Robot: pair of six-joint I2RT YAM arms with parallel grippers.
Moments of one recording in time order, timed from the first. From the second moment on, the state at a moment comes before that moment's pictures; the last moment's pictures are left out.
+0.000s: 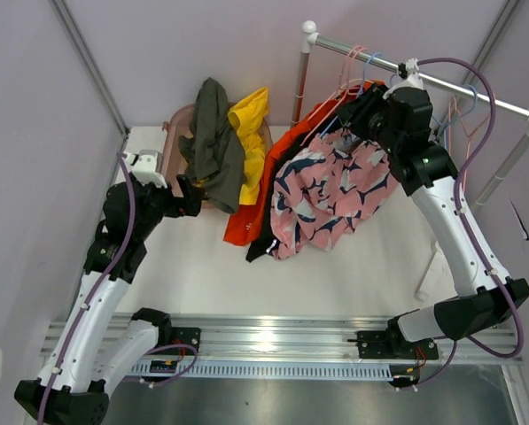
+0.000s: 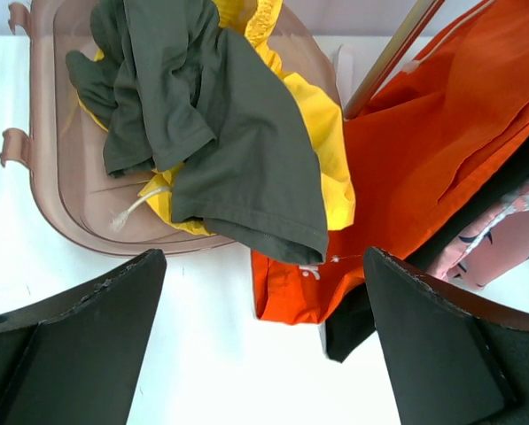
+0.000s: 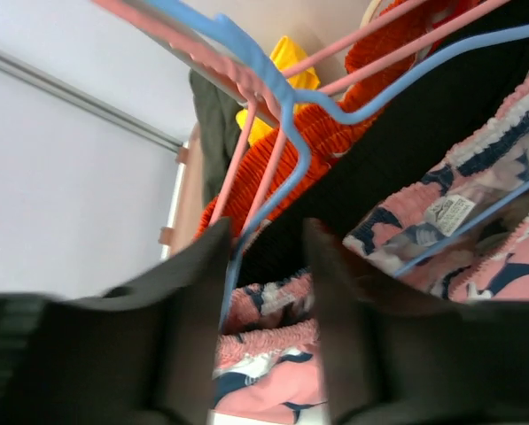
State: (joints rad) left arm -0.21 0.78 0.90 -0.35 0.09 -0.19; right arm 0.35 1.42 1.67 -0.43 0.03 0.68
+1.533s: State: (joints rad) left arm -0.91 1.20 1.14 0.11 0.47 -0.24; right arm 0.36 1.12 1.65 -0.53 0.05 0.75
